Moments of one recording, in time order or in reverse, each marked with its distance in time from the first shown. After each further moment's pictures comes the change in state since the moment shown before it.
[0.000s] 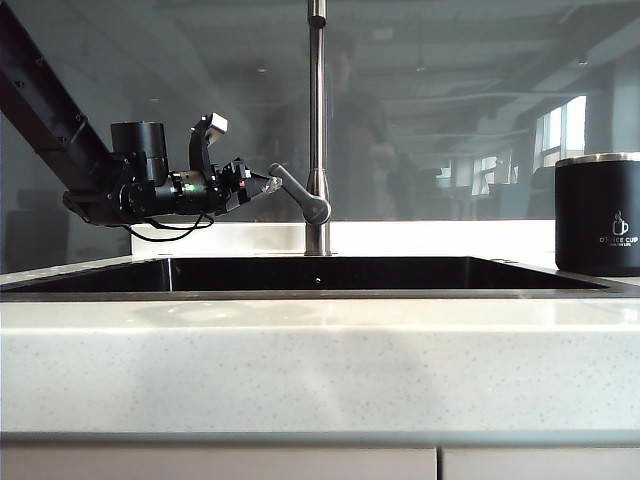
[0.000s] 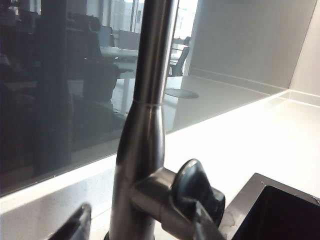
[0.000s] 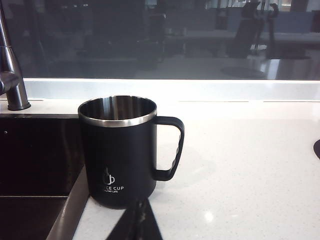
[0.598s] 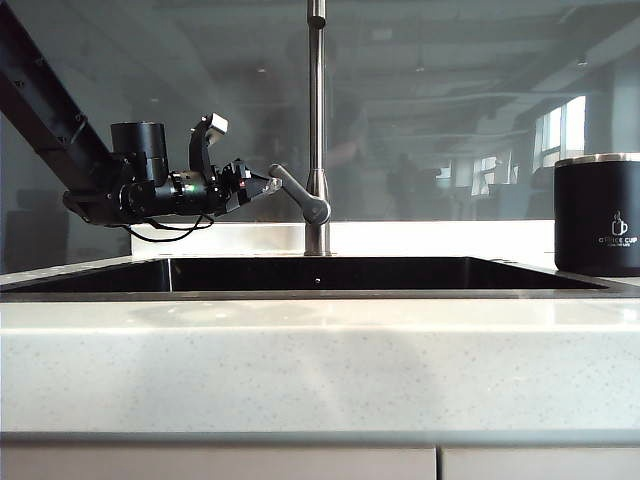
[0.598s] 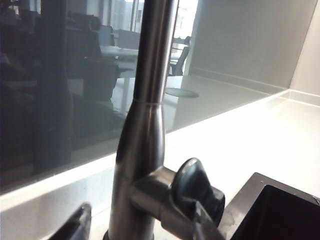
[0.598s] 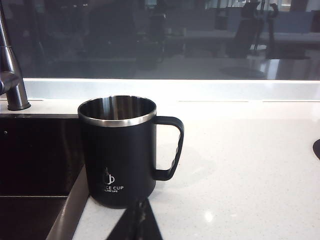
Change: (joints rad) left arm 0.000 0.000 0.000 -0.011 -0.001 0.000; right arm 0.000 0.000 0.000 0.000 0.000 0.000
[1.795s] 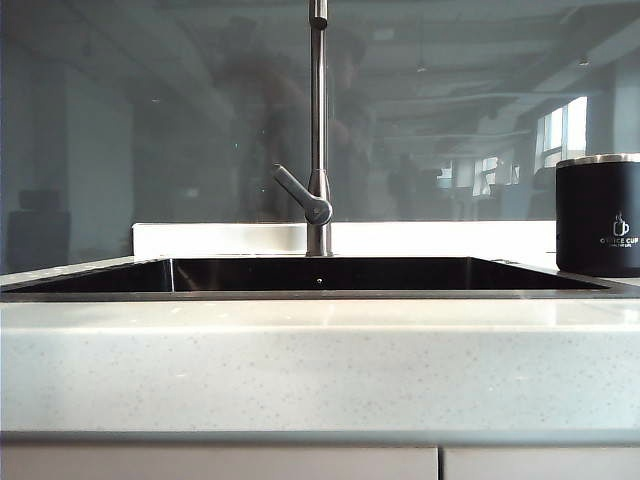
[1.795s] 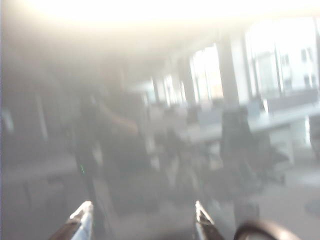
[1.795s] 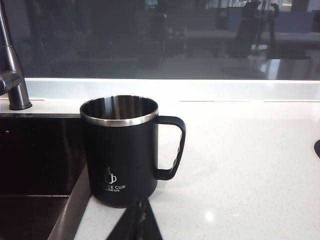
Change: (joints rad) left arm 0.001 -0.978 0.002 -0.787 -0.558 0.351; right arm 0.000 0.000 0.000 -0.002 0.000 0.000
